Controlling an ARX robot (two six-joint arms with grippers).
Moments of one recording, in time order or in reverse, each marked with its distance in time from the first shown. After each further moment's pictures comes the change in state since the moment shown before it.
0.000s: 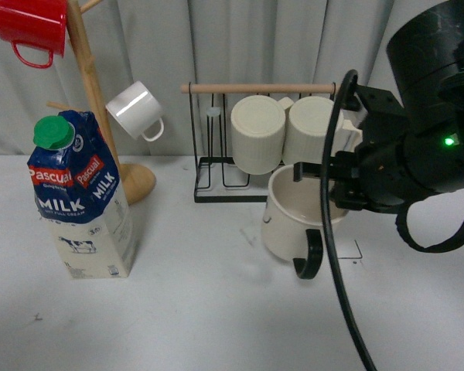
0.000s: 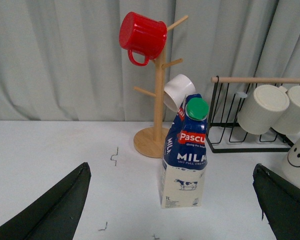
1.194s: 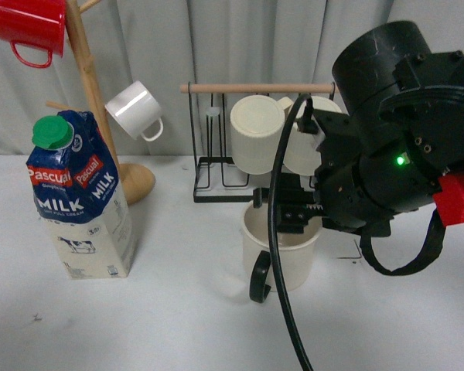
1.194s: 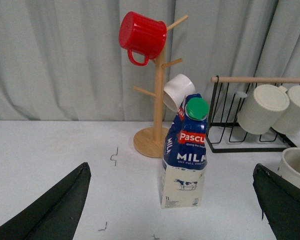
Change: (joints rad) left arm 0.000 0.000 0.000 0.000 0.000 0.000; right arm 0.085 0.025 0.026 -0.079 -0.027 0.024
